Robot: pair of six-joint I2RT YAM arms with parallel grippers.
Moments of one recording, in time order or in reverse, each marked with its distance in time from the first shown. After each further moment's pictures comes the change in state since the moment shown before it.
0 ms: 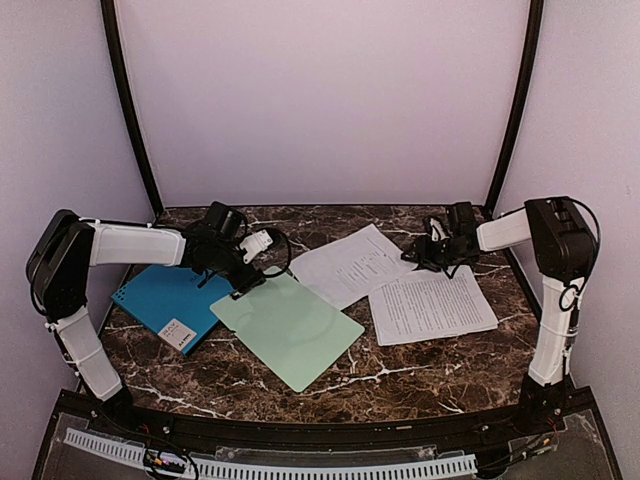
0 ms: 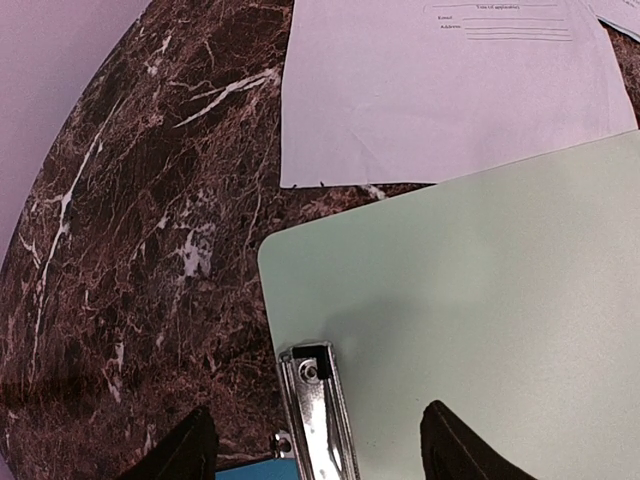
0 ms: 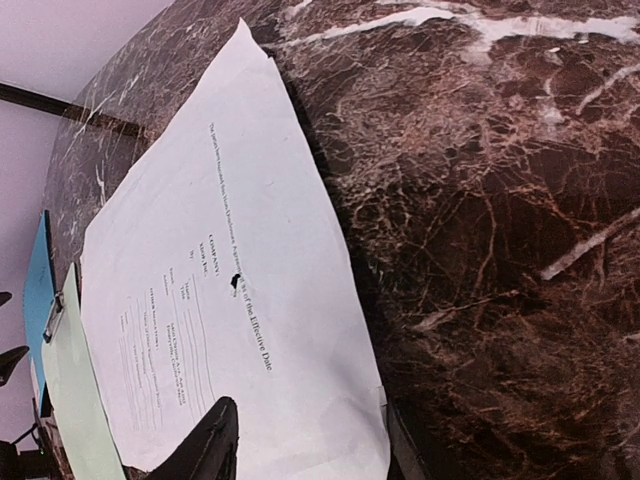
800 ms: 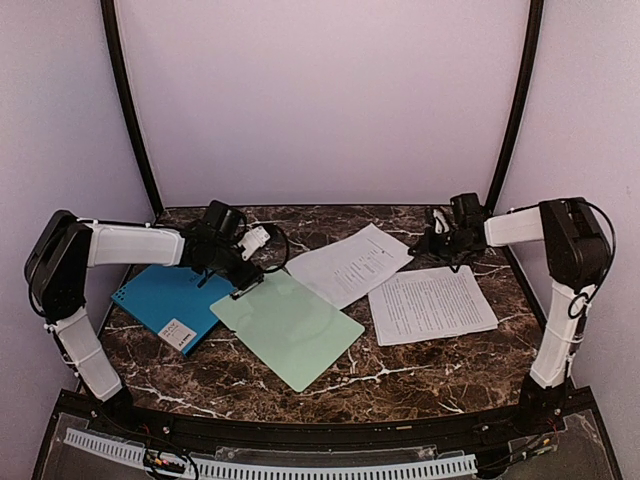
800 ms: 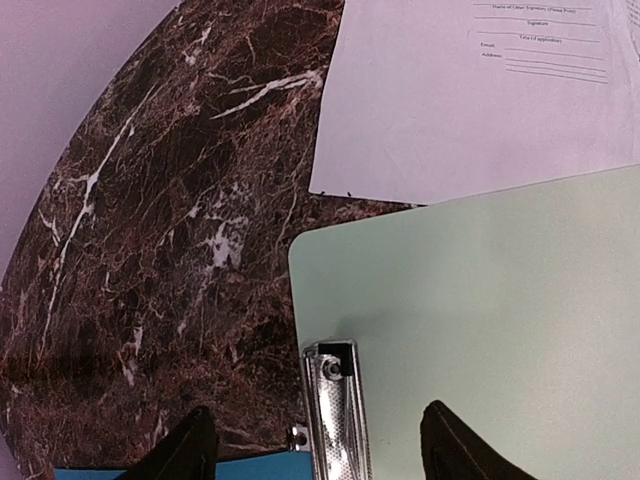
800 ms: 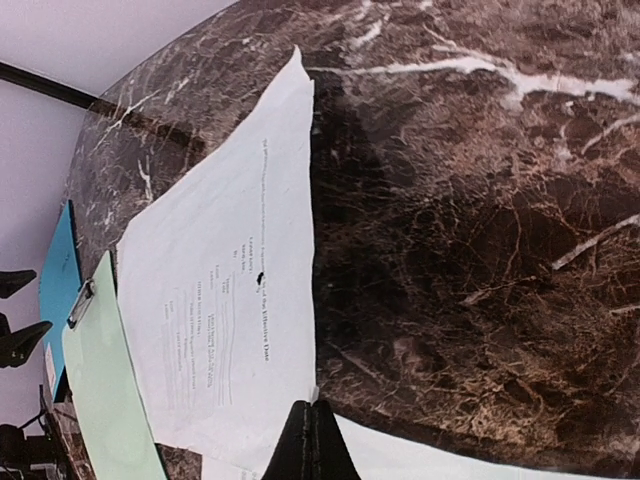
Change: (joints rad) left arm -0.002 -0.007 0.000 0.004 -0.059 -0.058; right arm 0.000 -0.093 -0.029 -0.028 -0.023 0.004
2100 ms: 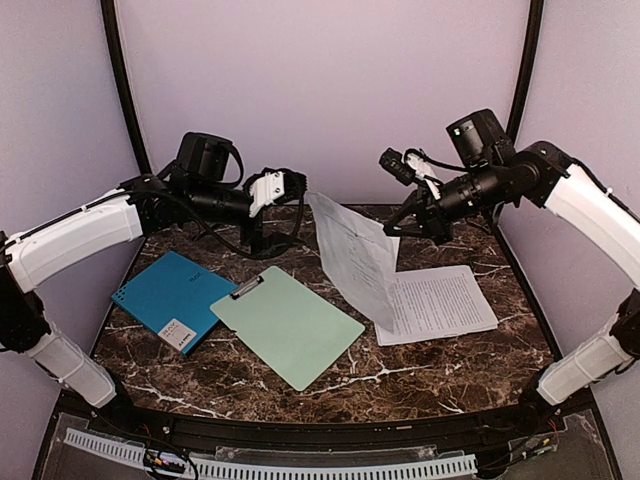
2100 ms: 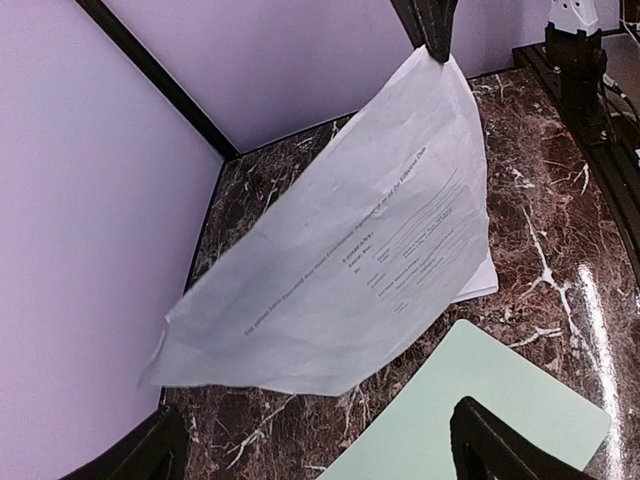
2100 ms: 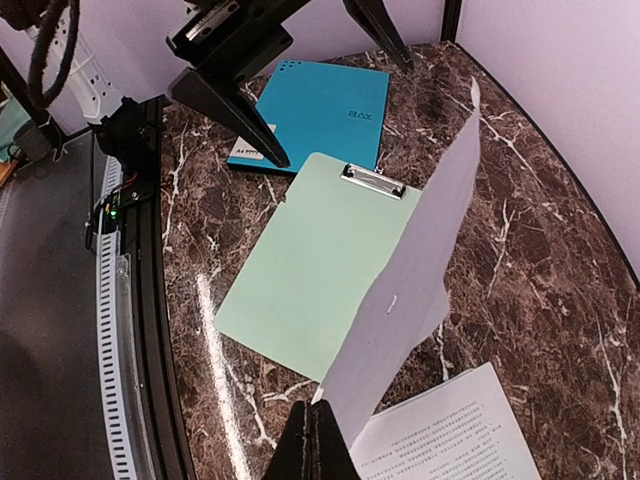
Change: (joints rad) left arm -0.174 -0.260 0.299 -0.183 0.476 0.327; right arm 0.480 -0.557 0.398 -0.875 -0.008 -0.733
